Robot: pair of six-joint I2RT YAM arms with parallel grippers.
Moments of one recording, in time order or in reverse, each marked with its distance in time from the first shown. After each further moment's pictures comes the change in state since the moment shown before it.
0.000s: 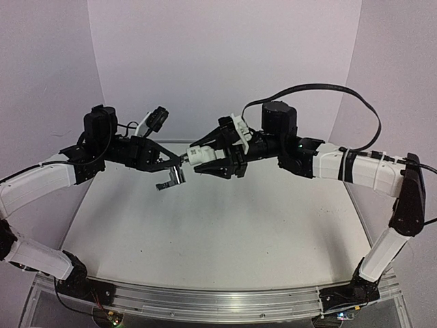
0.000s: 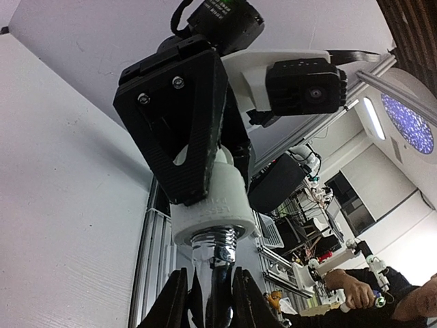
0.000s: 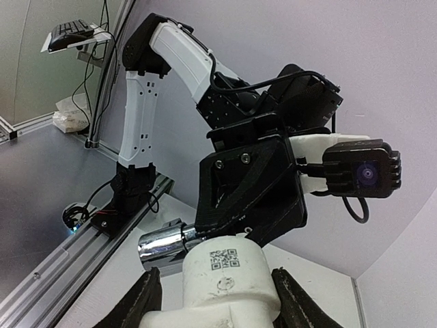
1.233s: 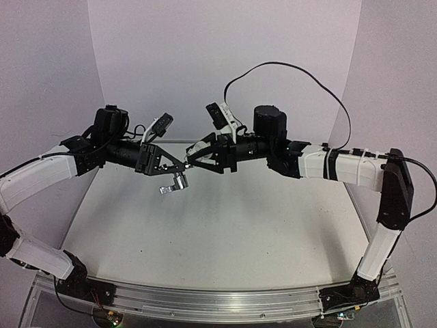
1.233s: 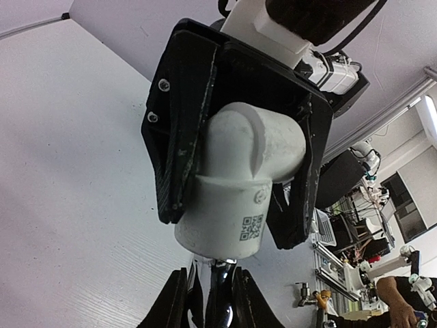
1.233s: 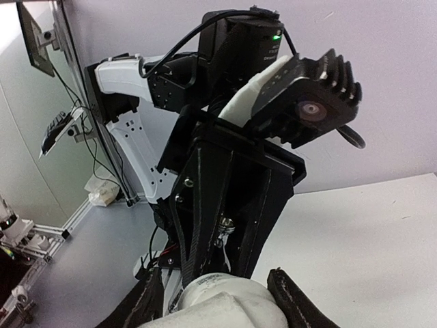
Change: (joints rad) left arm -0.011 0.039 0.110 -0.410 -0.224 0.340; right arm -0.022 0.116 0.024 0.126 0.014 0.687
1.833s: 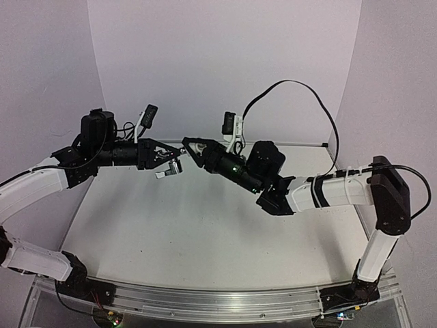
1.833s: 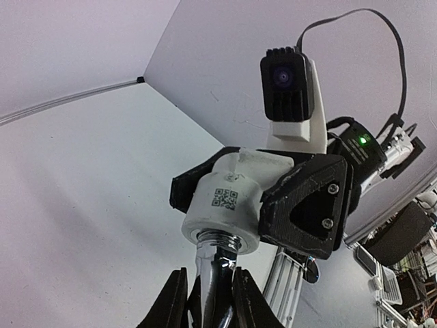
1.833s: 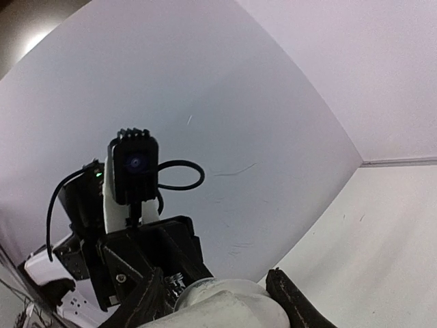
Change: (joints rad) left arm -0.006 -0.118 -0.119 0.207 -0.338 -0.037; right arm 0.164 0.013 -0.250 0.555 0.829 0.530
